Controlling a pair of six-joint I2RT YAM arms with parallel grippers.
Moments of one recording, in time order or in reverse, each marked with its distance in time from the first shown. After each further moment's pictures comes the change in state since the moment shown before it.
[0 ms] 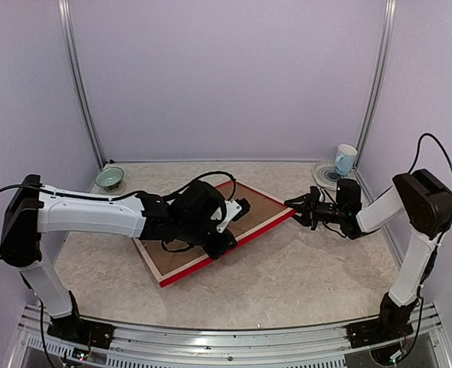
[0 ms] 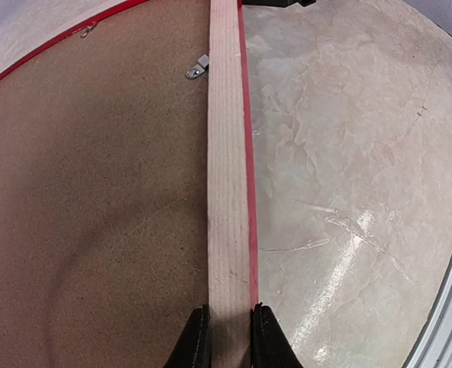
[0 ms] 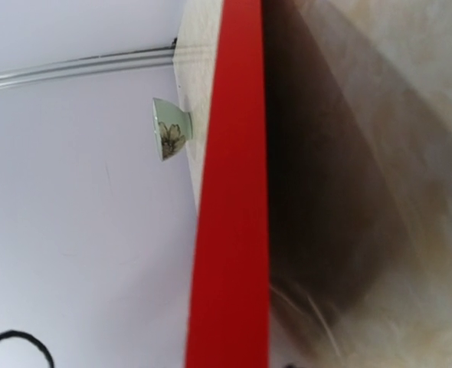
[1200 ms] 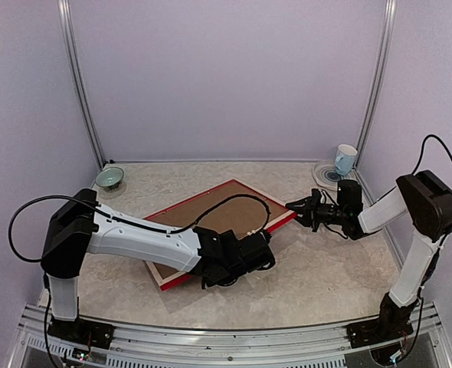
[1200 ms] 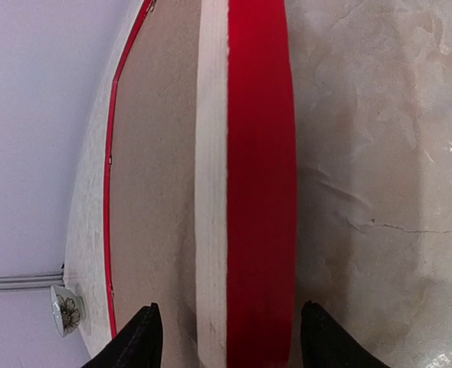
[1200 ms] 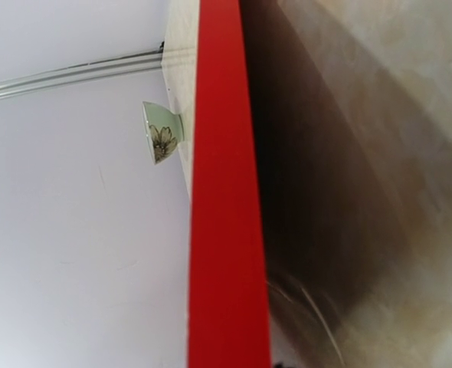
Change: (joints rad) left arm -0.241 0.311 0.235 -0.232 -0.794 0.128; right arm 0.001 -0.027 -0.021 -0.040 0.013 0.020
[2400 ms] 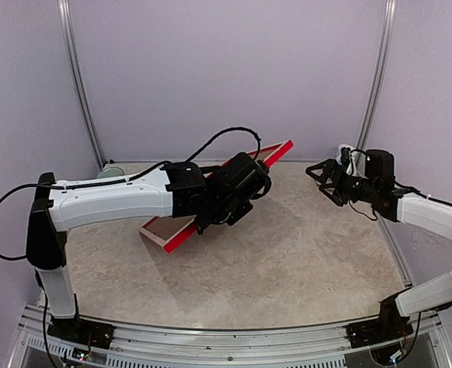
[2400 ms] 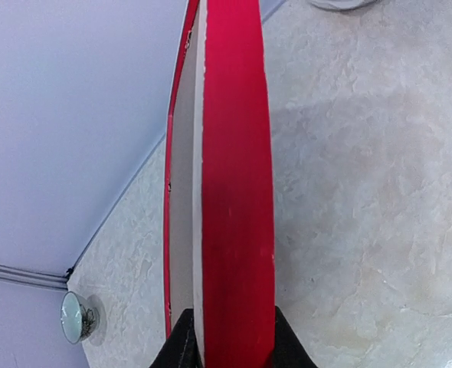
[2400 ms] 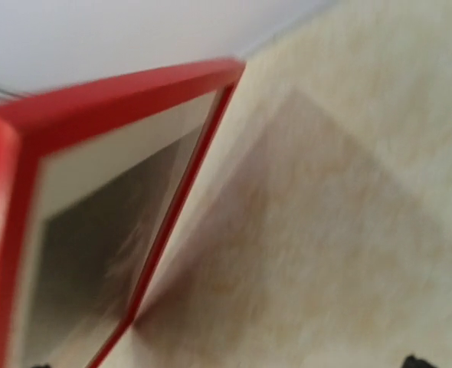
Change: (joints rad) left arm 0.109 -0.109 0.315 -0.185 0.037 0.003; right arm -0.034 -0.523 0.098 -0.630 0.288 -0.568
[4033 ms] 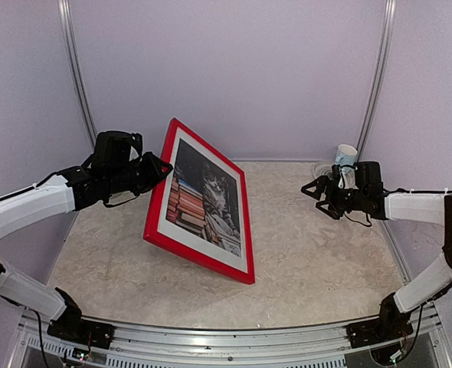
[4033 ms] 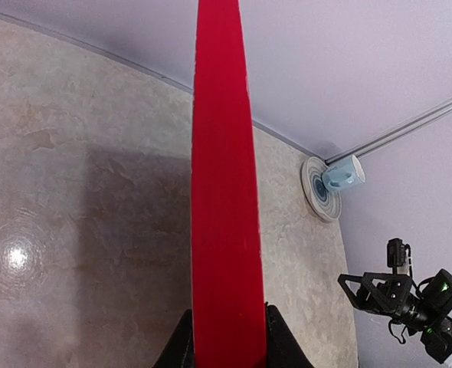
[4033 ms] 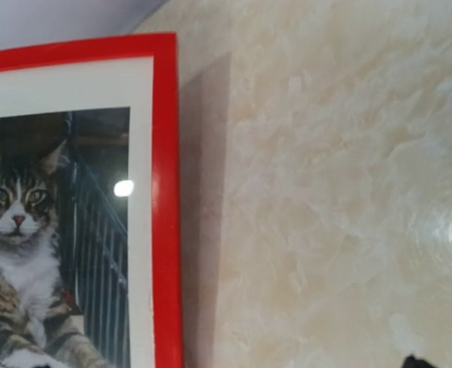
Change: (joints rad) left arm 0.568 -0.594 -0.681 0.537 0.716 -0.897; right arm -0.040 0.164 -0.001 -0.029 -0.045 -0.091
